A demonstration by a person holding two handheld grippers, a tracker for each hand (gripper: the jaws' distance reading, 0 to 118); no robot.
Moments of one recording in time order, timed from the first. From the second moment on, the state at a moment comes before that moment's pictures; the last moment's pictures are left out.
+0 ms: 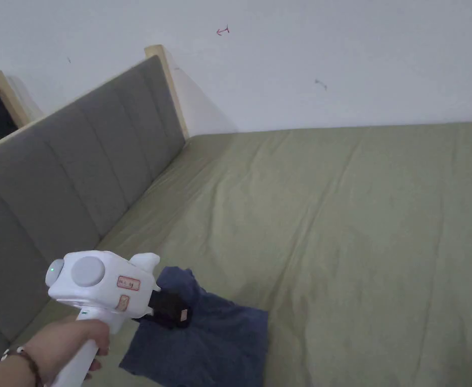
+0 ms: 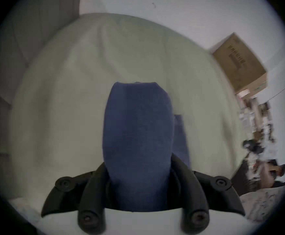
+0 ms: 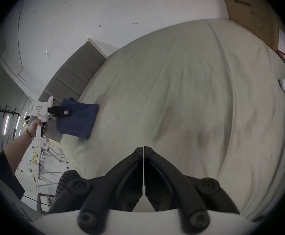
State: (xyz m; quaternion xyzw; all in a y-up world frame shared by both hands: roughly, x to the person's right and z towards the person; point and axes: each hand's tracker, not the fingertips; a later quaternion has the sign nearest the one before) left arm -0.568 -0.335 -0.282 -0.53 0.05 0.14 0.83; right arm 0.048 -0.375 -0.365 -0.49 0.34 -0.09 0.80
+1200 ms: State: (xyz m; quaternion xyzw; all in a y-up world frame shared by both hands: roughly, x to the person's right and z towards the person) left arm -0.197 -0.266 -0.330 -0.24 0.03 0.09 0.97; right arm 0.093 -0.286 -0.407 -0.33 0.22 -0.03 0.92
